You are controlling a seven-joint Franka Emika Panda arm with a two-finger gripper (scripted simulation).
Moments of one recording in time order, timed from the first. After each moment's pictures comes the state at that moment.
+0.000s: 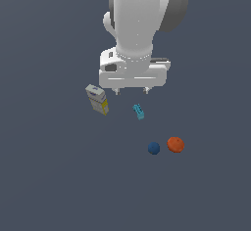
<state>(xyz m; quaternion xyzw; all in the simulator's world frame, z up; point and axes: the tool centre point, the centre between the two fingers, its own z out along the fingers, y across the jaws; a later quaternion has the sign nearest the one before) -0.009 0.021 0.292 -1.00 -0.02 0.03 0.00</state>
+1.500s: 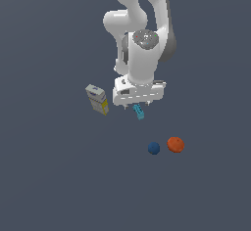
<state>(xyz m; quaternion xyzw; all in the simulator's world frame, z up) -0.044 0.049 0.175 -1.00 -0.09 0.02 0.00</state>
